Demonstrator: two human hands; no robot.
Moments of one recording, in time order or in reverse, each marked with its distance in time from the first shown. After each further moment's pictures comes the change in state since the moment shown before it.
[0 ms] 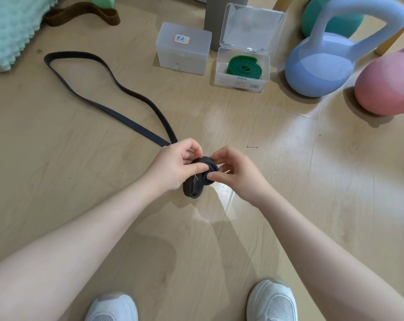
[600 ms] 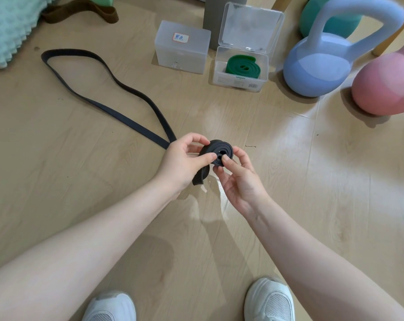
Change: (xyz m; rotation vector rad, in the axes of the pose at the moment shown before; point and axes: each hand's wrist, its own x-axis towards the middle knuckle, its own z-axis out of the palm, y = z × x) left_hand 0.000 0.014 0.022 -0.303 0.178 -0.098; right_hand -0.003 0.010 0.018 1.281 0.193 0.186
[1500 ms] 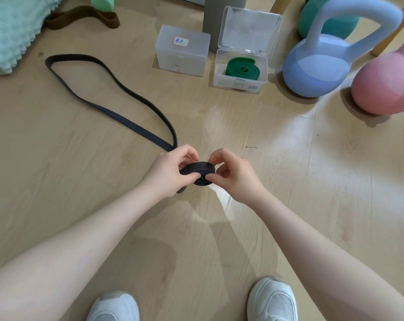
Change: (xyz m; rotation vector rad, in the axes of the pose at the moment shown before) left_hand -0.006 -0.016 -0.030 0.468 -0.141 0.137; right_hand 0.002 -0.010 -0.001 -1.464 -0.226 -0.400
